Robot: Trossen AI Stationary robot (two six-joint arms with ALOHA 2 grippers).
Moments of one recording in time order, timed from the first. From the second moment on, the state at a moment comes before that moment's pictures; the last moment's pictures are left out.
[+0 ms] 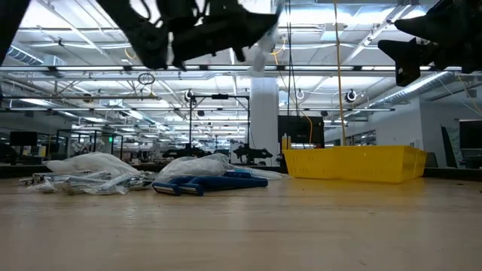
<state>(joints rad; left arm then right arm) 0.28 1.83 1.05 1.13 0.40 -0.11 0.12 0.03 0.02 0.20 0.05 0.18</state>
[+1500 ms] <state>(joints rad) 0.25 2.04 1.40 0.92 0.42 -0.01 -0.16 1.01 0.18 1.07 0.07 -0.04</state>
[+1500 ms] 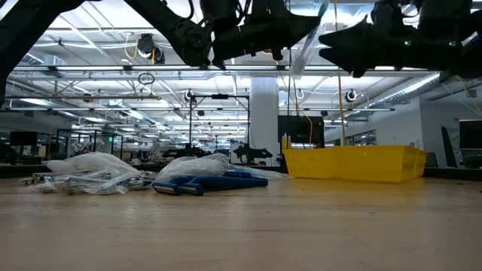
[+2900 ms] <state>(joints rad) 0.22 1.80 1.40 0.39 -0.01 0.17 -0.16 0.98 0.29 0.50 0.58 -0.06</state>
